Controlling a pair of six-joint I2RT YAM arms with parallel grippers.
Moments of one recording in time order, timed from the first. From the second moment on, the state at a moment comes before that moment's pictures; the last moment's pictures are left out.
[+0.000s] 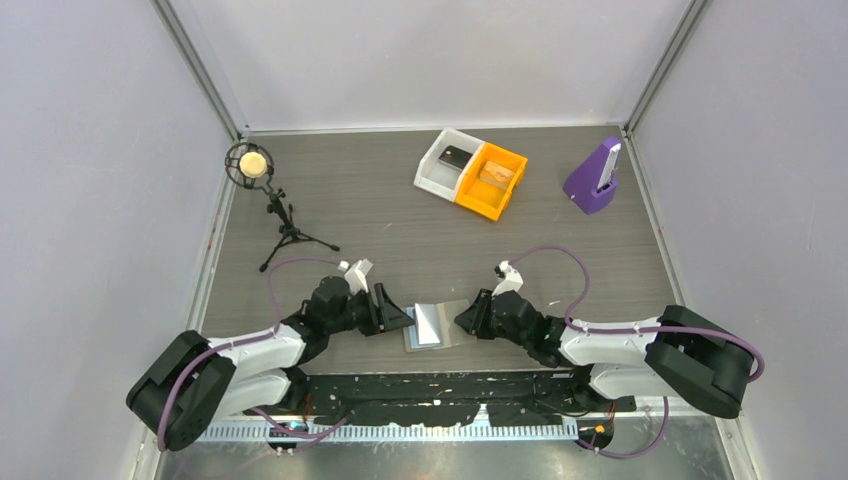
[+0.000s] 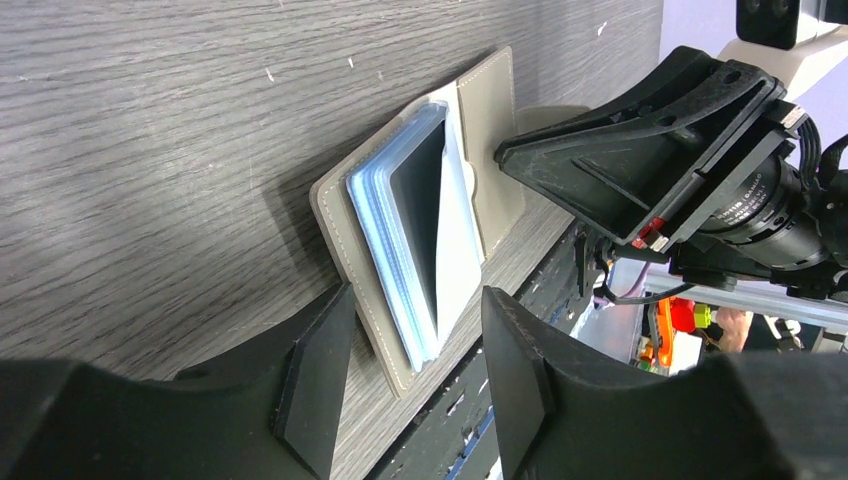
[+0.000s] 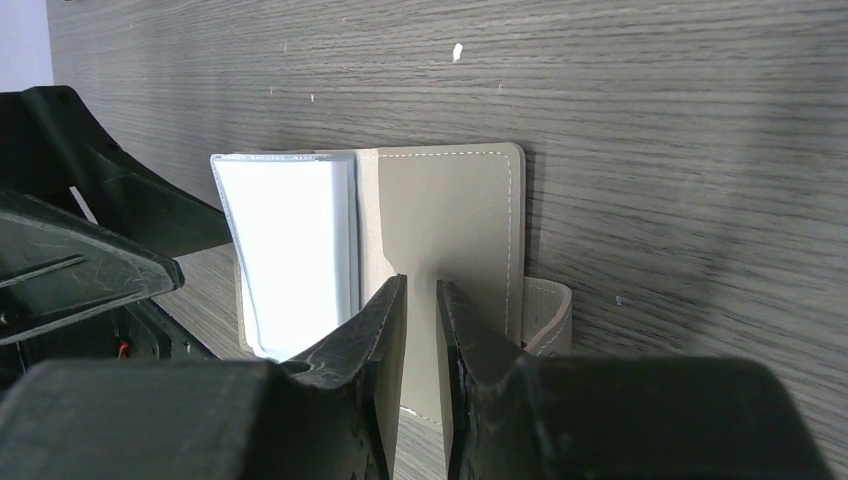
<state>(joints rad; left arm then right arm) -0.63 1.10 0.14 0.44 0.42 -0.93 0.97 1.20 0.20 0.41 0.16 1.00</state>
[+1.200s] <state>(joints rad) -0.71 1.11 0.09 0.51 0.30 -0.98 0.97 1.18 0.20 0.39 0.15 1.00</state>
